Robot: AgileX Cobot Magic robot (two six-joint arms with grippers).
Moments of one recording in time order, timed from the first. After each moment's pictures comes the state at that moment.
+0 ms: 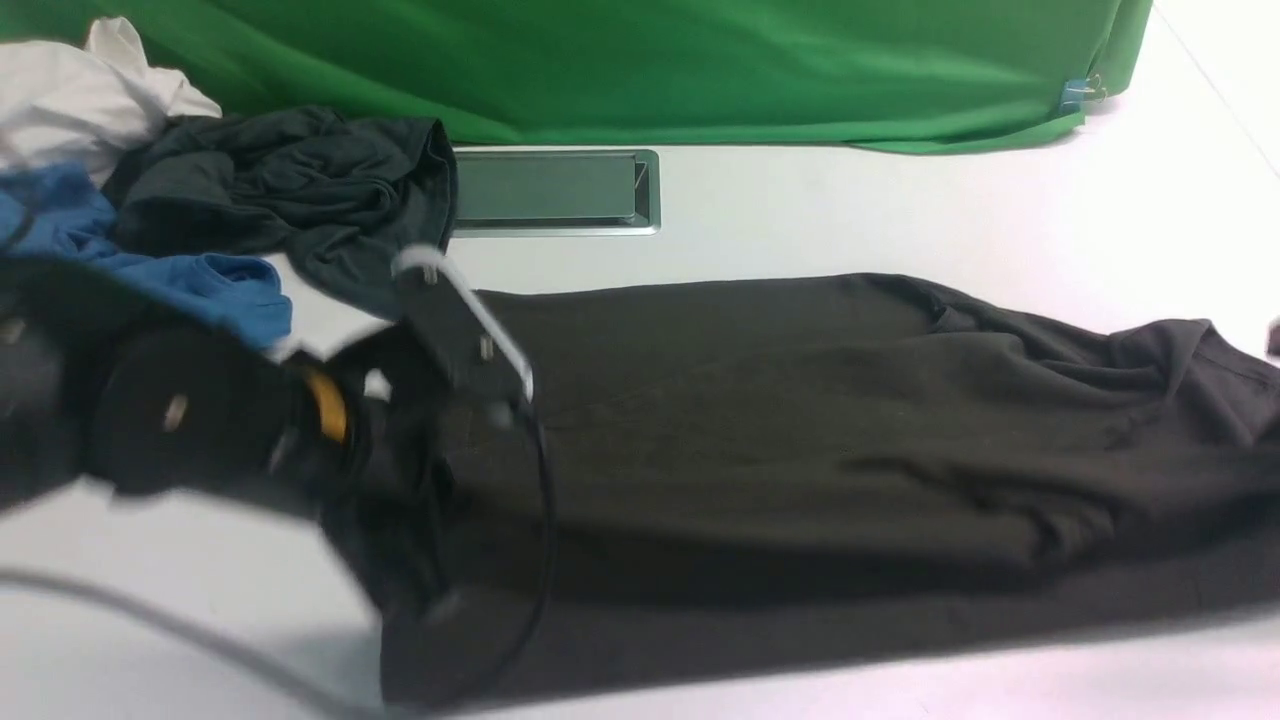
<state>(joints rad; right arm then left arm) -0.28 1.65 -1.07 0.11 0.81 0.14 -0.42 1.38 -0.86 0.00 0.65 0.52</state>
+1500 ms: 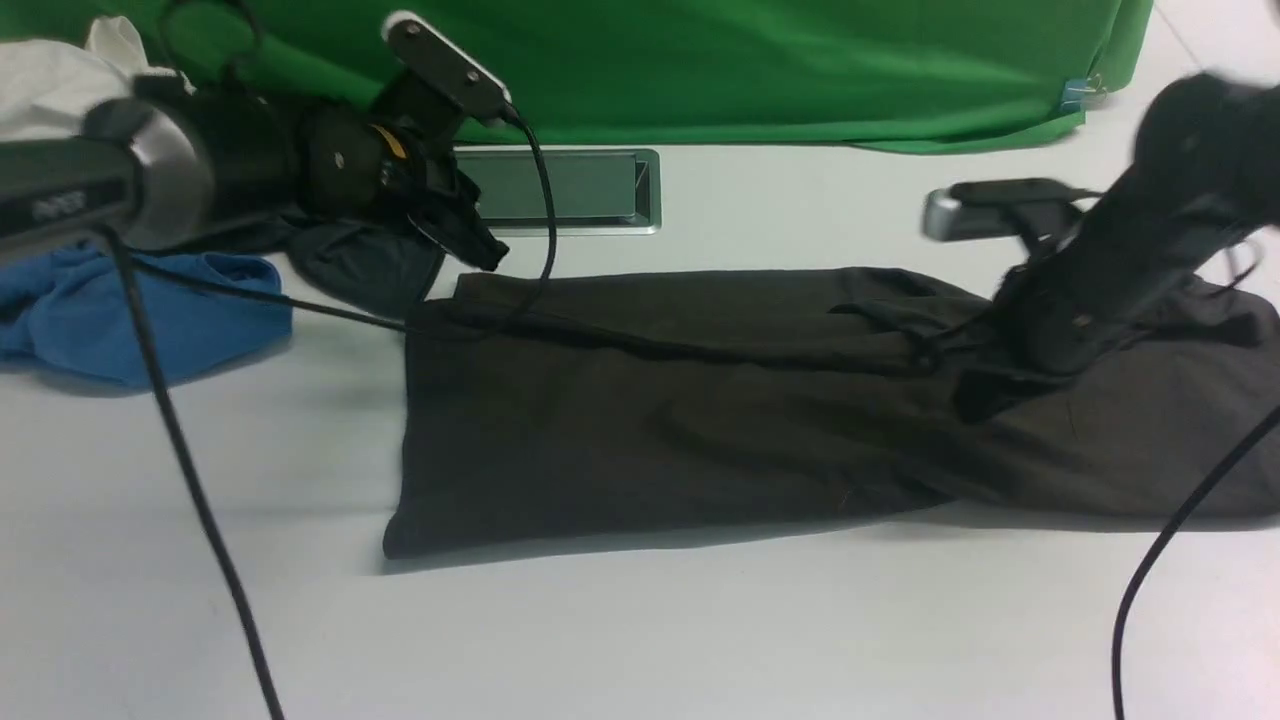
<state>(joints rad) 0.18 1.91 -1.30 0.26 0.81 -0.18 -0.18 1.95 -1.41 -0.04 0.32 0.52</state>
